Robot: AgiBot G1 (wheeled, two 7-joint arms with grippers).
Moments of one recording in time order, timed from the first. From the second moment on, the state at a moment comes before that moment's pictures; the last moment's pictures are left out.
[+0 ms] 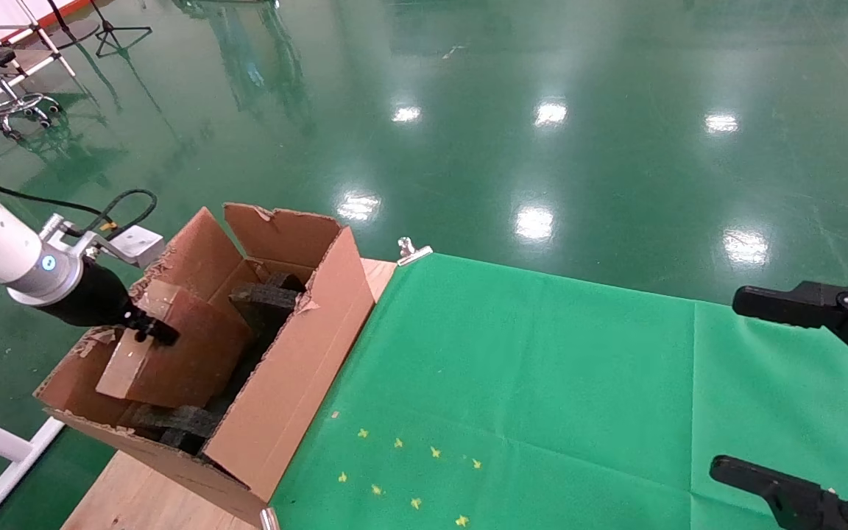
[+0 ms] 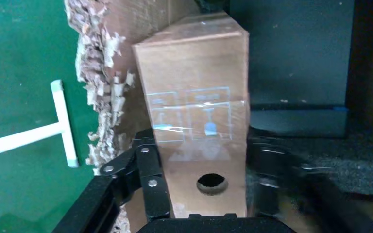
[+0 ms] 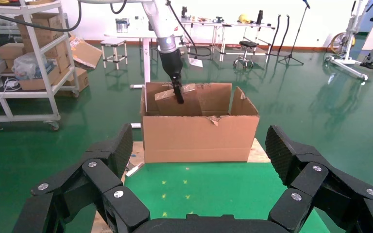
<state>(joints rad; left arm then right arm) -1.88 0.83 1.33 -0.10 1.74 1.12 -0.76 1.09 -0.59 -0.33 1.26 -0.69 -1.47 0.16</state>
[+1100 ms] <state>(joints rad) -2.03 0.61 1.23 -0.68 1.54 1.44 -0.78 1.09 -0.59 -0.33 1.26 -0.69 -1.47 0.16</state>
